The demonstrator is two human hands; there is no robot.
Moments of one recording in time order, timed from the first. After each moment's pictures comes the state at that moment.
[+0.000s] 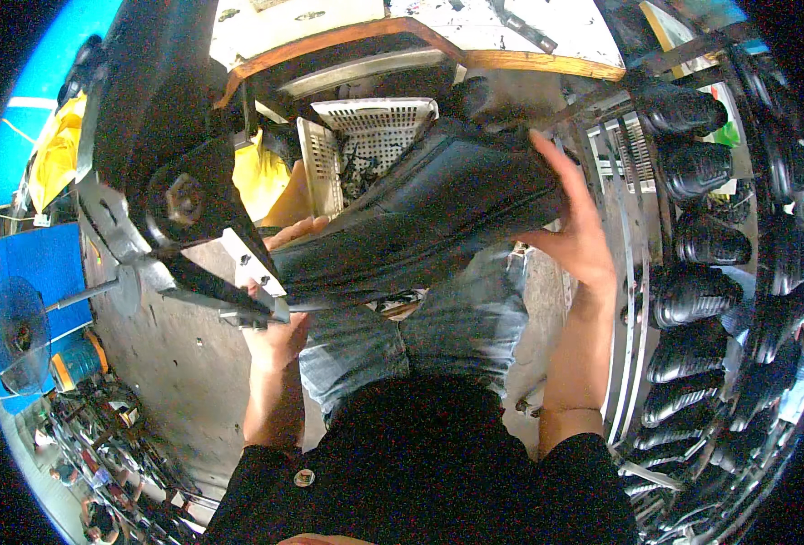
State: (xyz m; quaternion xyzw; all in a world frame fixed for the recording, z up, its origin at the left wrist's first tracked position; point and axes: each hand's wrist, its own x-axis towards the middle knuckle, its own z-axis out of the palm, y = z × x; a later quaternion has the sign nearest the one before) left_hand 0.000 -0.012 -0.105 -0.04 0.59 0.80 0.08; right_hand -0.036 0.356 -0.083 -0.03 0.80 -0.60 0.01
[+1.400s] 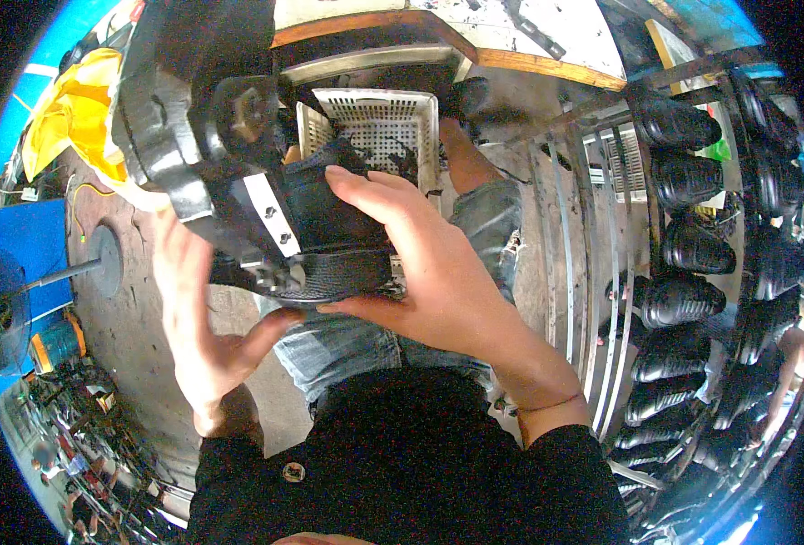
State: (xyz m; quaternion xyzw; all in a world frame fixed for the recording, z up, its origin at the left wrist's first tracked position) left_hand -0.015 -0.045 0.015 0.25 0.92 0.27 -0.12; right_hand -0.024 0.203 -0.018 -0.22 0.81 -0.55 0.00
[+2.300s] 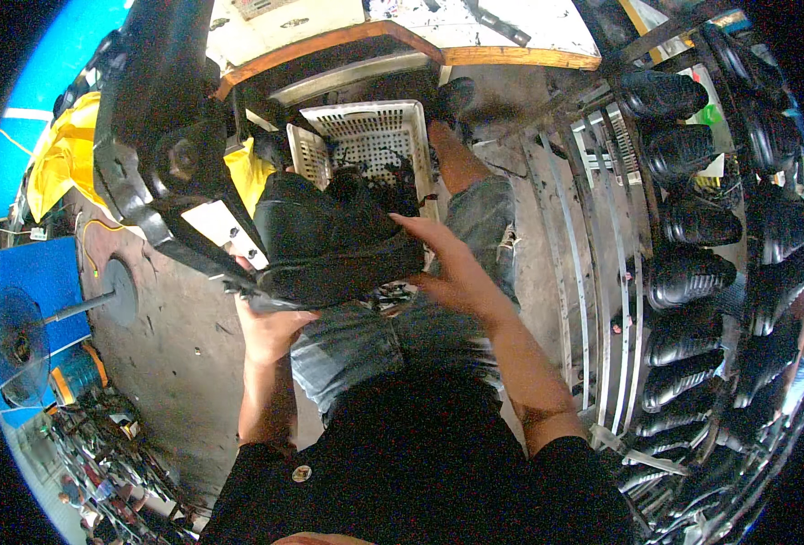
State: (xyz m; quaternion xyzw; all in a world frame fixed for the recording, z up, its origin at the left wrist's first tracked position) left_hand 0.004 -0.011 -0.090 0.01 0.59 0.81 0.06; right_hand 0.009 0.254 -0.150 -0.11 0.76 -0.63 0.09
